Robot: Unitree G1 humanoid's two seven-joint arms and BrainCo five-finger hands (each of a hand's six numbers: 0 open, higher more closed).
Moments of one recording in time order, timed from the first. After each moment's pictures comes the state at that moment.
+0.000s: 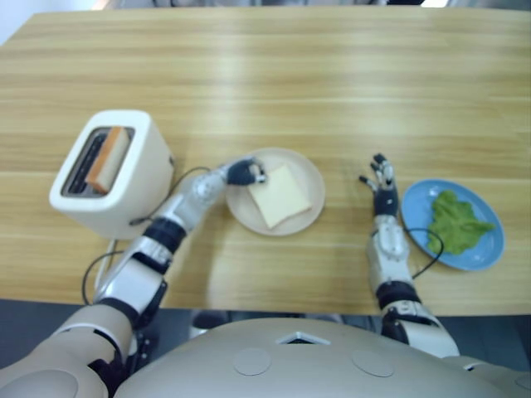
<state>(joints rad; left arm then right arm) -0.54 0.28 -0.49 0.67 0.53 -0.19 -0.23 -0.14 -0.14 -0.22 0.76 0.08 -0.60 -0.03</state>
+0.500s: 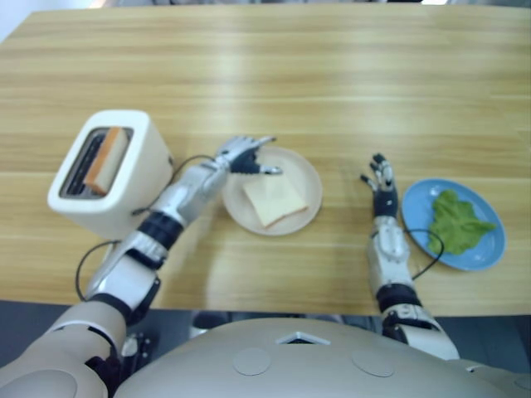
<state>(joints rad) -0.51 0.36 -0.52 0.37 0.79 -0.17 -0.03 -0.12 -0.14 -0.21 0.72 0.08 -0.59 -0.02</state>
